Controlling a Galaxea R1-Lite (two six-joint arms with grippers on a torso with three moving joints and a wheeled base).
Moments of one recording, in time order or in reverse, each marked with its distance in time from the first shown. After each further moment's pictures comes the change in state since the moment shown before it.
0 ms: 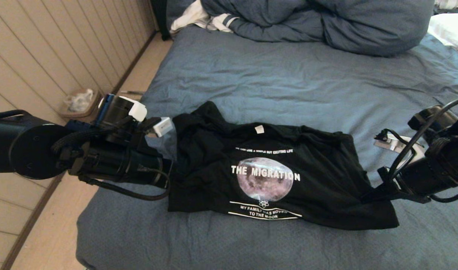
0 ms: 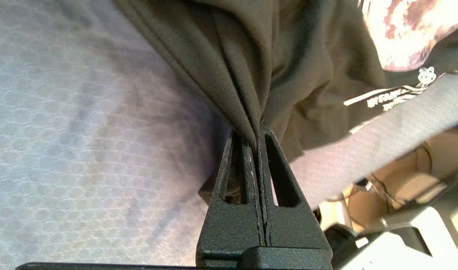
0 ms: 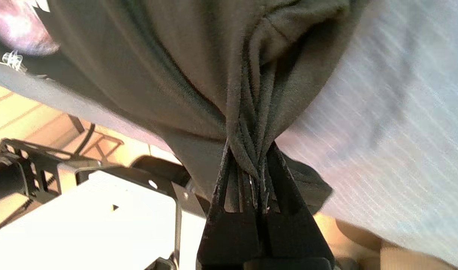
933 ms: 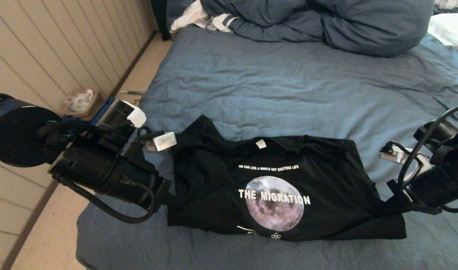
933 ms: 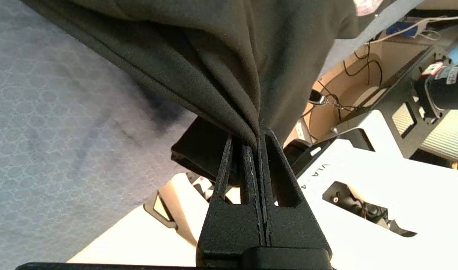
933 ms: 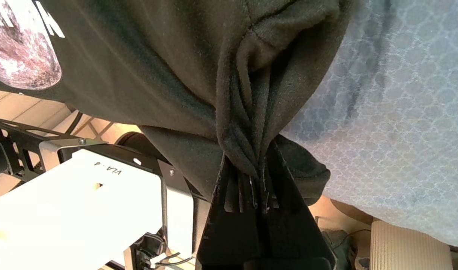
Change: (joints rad) left arm -0.018 -0.026 -0.084 0.348 -0.186 0.096; right arm -0.066 0.030 0.034 0.064 -0.005 -0.103
